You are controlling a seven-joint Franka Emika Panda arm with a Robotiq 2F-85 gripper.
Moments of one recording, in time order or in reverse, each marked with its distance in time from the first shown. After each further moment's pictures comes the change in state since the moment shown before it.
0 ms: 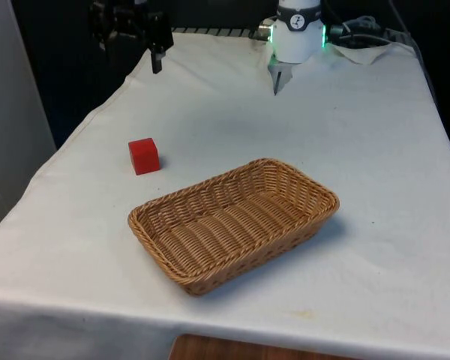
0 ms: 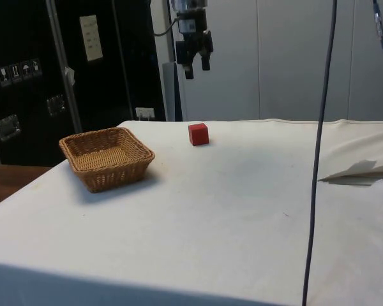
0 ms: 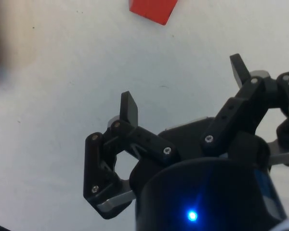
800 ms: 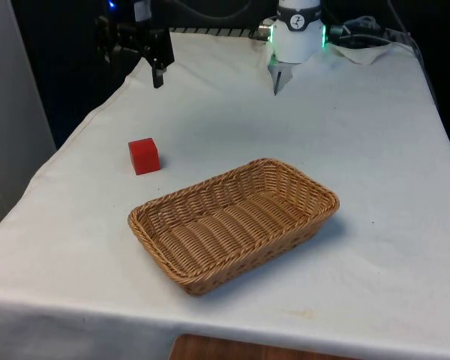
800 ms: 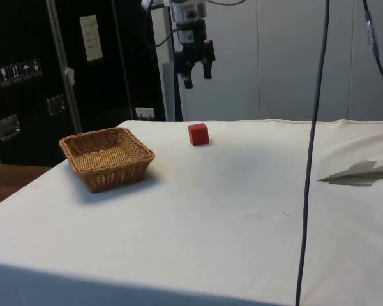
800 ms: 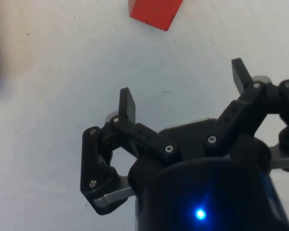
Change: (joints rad) arm 0.003 0.050 0.000 0.000 0.025 0.022 0.088
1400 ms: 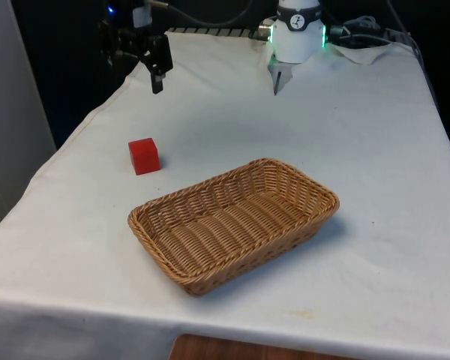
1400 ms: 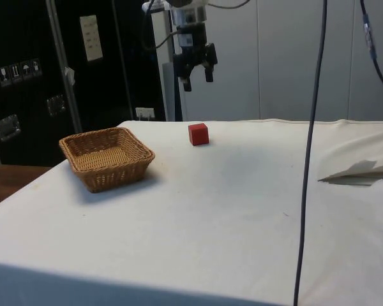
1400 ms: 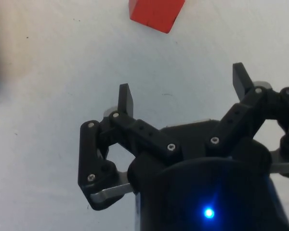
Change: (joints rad) arm -0.001 0.018 0.000 -0.002 0.015 0.009 0.092
